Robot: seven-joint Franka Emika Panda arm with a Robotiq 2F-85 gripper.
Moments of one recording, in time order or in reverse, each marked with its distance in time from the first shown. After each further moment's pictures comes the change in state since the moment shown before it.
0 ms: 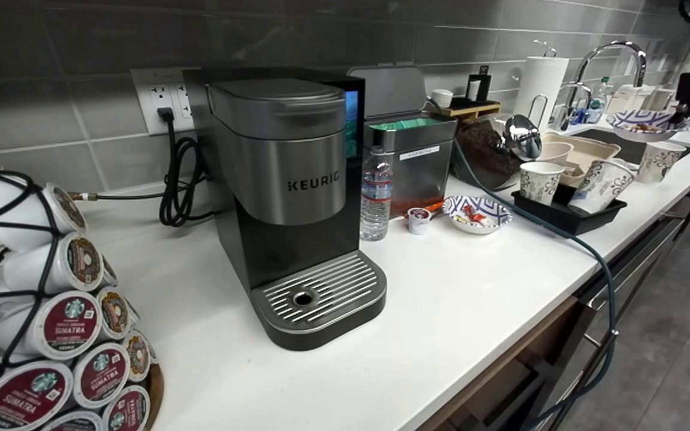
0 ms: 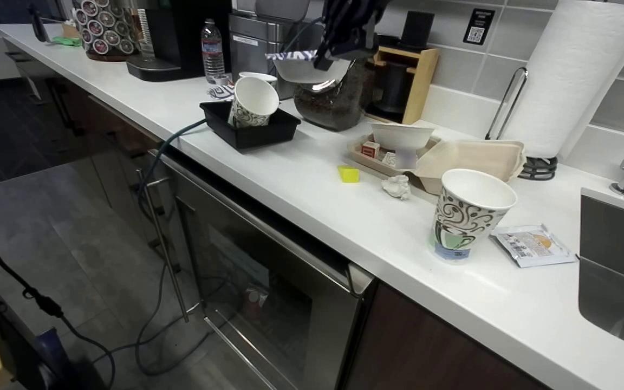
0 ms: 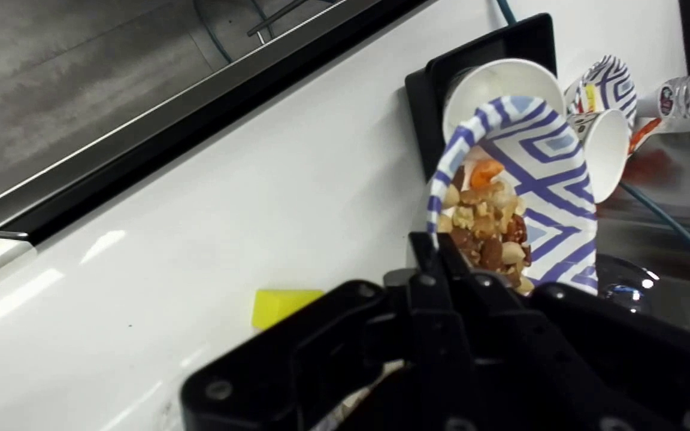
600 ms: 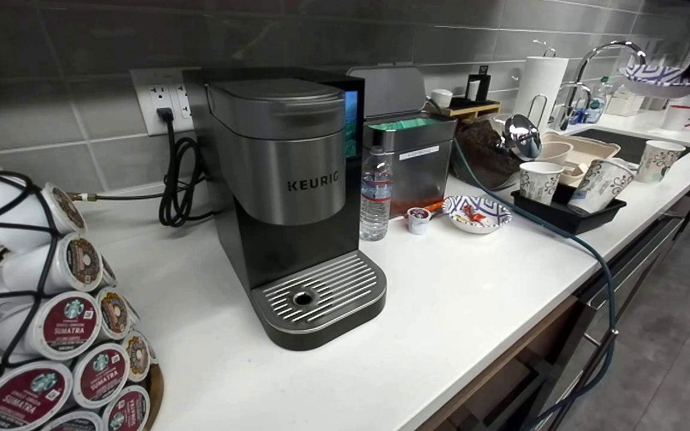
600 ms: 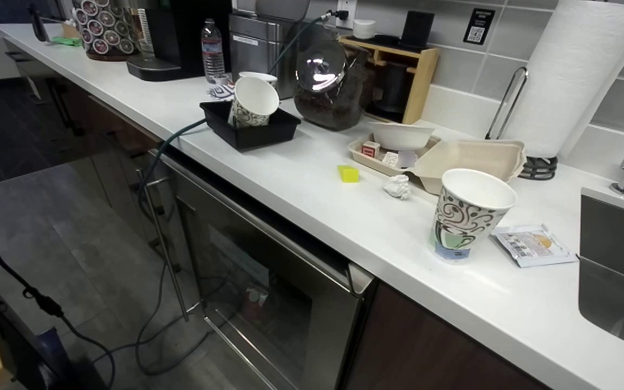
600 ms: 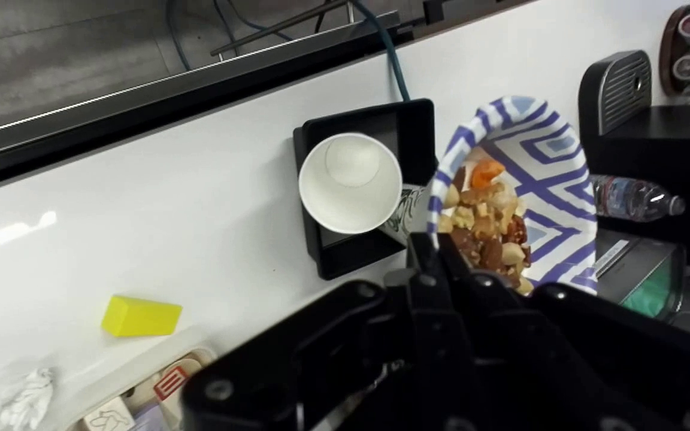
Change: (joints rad) arm 0.048 -0.131 0.059 0.006 0.020 -0.160 -0.049
